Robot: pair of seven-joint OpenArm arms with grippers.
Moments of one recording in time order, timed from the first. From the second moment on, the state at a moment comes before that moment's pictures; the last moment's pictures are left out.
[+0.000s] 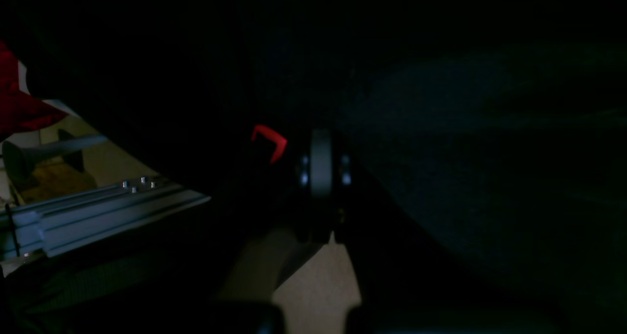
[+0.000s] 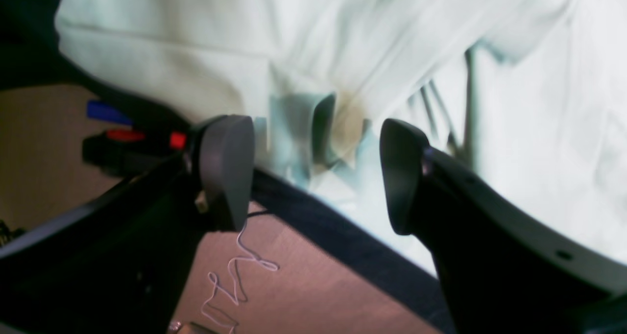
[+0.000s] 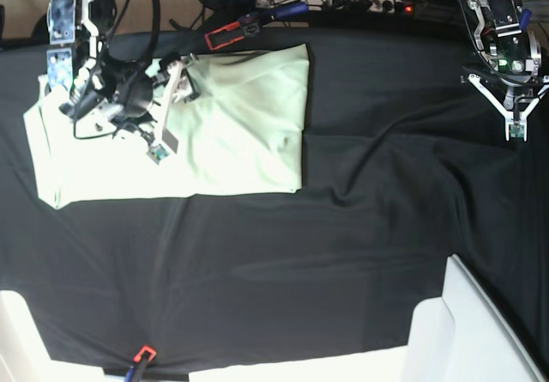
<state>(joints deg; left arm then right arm) 18.7 -13.7 -30.1 88.0 15.8 -9.3 39.2 -13.6 2.7 2.3 101.0 15.1 33.7 -70.9</state>
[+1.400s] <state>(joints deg) 18.7 -13.6 -30.1 88.0 15.7 -9.3 39.2 -14.1 1.9 2.5 94.3 15.0 33.7 -69.2</state>
